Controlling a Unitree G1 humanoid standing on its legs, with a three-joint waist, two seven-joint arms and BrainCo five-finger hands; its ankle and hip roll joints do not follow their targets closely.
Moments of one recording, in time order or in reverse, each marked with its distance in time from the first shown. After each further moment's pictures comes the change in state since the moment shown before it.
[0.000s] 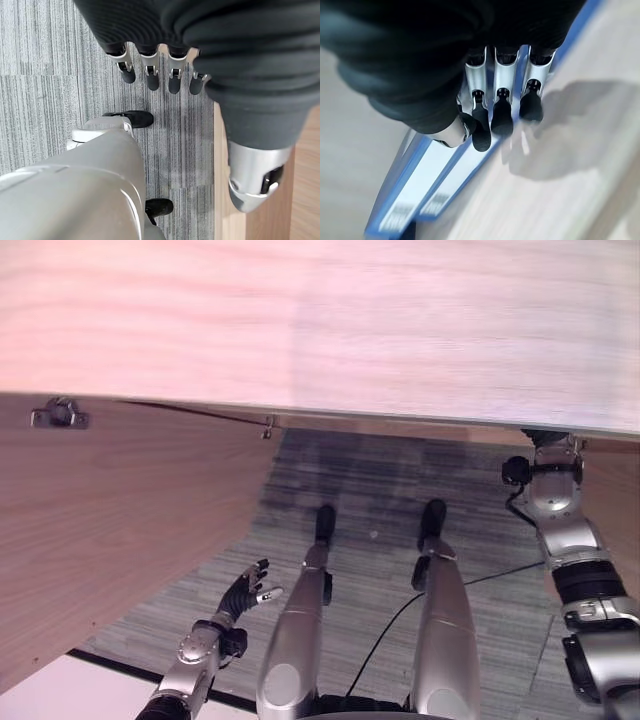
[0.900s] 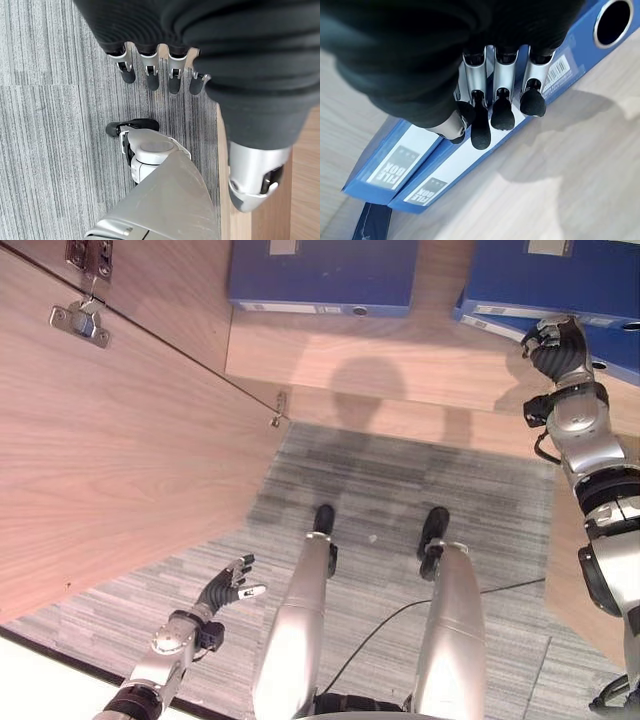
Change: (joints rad) left arm -0.032 0.141 -0.063 -0.005 -0.052 0.012 -0.035; right arm -0.575 -0.075 0.331 0.651 0.208 0.033 0.135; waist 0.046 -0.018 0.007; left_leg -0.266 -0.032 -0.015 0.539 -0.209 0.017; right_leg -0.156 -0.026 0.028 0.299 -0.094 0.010
